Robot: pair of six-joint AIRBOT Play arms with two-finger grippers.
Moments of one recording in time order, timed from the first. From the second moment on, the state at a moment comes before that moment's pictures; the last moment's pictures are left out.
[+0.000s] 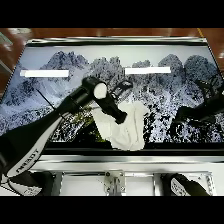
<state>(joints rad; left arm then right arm) -0.74 -1.70 1.72 1.26 -1.34 -1.50 -0.19 -1.09 1.17 -1.40 1.66 1.48</state>
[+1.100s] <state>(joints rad) -0.37 -1.68 1.12 0.79 -1.08 -1.50 -0.28 -1.09 0.71 -1.03 1.40 1.44</state>
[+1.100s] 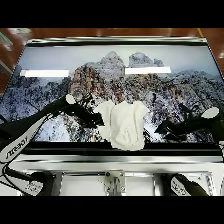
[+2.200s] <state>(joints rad) -0.35 -1.74 1.16 0.81 -1.09 -1.53 -0.26 -1.15 0.60 -0.90 1.27 1.39</state>
